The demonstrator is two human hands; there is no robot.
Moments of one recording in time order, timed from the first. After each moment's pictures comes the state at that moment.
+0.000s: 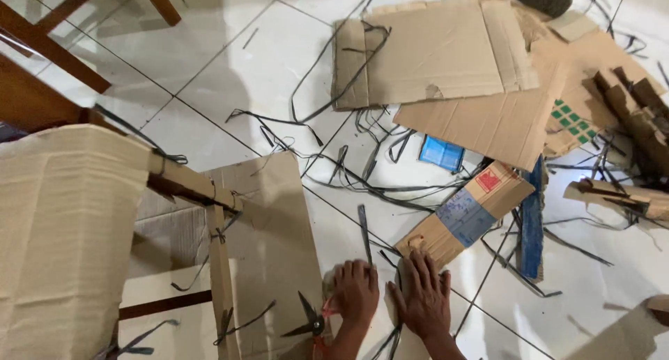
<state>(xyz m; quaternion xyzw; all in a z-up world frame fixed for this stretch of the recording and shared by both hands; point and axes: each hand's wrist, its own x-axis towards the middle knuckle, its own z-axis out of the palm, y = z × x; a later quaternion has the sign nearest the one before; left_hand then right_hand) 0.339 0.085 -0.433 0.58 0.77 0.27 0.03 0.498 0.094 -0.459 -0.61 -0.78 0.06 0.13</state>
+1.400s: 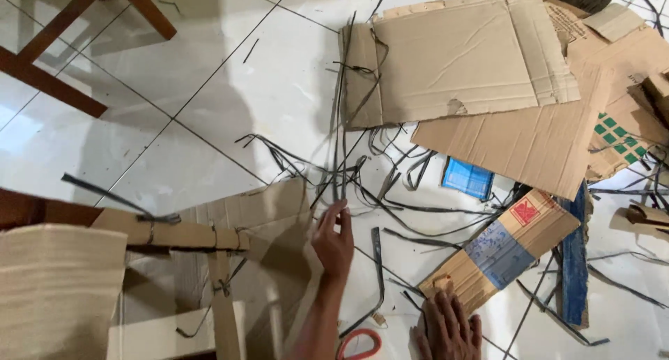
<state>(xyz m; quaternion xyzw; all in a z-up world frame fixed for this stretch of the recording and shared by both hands) 0.238 0.266 -0.373 0.49 0.70 0.52 0.04 0.493 0.101 -0.471 -0.65 -0.75 0.11 0.07</state>
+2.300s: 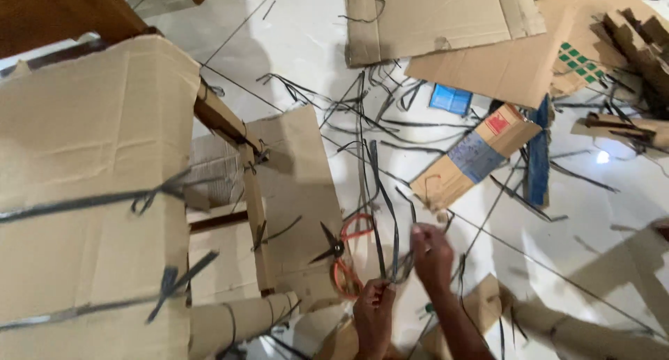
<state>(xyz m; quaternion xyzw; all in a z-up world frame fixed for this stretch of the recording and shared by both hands) 0.375 -0.115 -0.354 0.25 0.72 0.43 0.47 0.483 0.013 -0.406 -0.60 -0.62 0.25 0.43</state>
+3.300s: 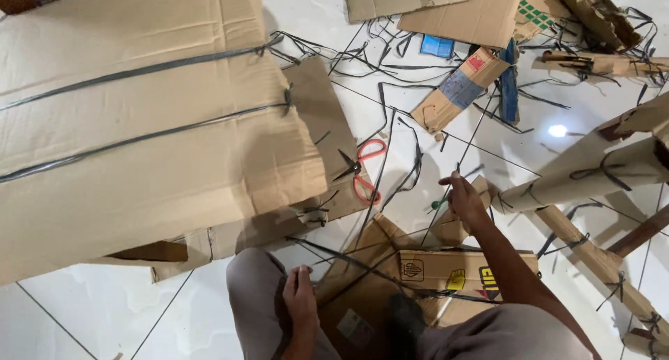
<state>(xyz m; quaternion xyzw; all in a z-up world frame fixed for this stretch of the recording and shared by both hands) 0.196 -0.363 -0.345 0.08 0.72 0.56 0.41 0.523 -0.119 -0.286 -0.66 -0.42 0.55 0.28</state>
